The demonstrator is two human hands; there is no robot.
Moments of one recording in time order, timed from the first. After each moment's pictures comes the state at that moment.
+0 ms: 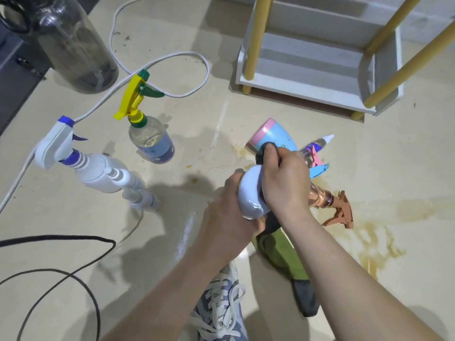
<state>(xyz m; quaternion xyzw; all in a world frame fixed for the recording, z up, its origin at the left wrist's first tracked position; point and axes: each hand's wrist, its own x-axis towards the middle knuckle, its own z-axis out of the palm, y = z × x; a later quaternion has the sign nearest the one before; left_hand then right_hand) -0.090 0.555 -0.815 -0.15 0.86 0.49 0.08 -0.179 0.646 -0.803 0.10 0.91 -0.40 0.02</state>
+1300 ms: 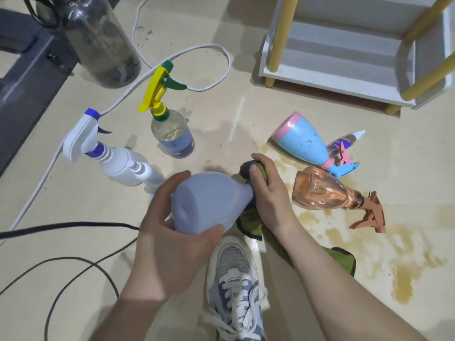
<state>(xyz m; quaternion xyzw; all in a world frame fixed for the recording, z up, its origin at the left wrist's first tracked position) -0.034 0.481 -0.774 -0.28 0.71 0.64 -0.06 -0.146 0.620 -0.868 0.00 0.78 -0.60 0.18</state>
